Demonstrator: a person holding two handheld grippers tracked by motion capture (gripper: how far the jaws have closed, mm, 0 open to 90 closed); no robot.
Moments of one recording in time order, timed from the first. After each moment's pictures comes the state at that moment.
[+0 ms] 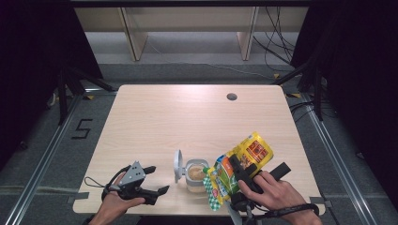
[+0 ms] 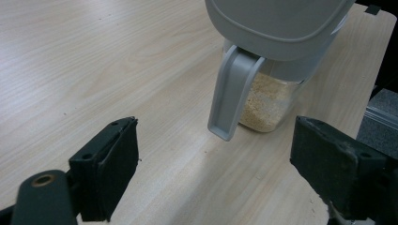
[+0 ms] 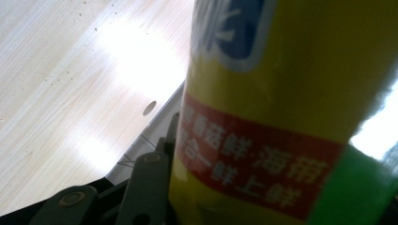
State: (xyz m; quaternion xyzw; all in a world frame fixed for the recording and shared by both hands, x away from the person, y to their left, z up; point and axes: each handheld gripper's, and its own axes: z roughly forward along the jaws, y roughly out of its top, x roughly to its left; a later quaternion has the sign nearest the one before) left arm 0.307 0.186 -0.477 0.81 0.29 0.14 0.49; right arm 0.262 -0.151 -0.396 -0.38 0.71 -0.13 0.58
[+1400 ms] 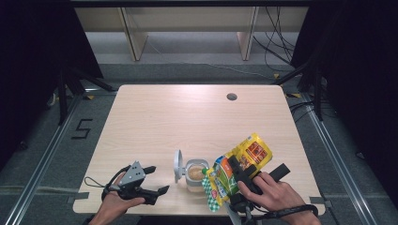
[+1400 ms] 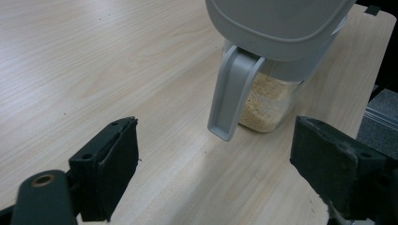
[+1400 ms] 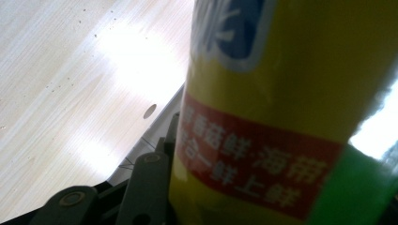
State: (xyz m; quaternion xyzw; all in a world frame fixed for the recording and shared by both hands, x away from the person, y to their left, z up) left arm 0.306 0.187 -0.477 0.81 0.29 0.14 0.48; right arm 0.258 -0.152 -0.401 -0.34 0.72 -0.10 0.59
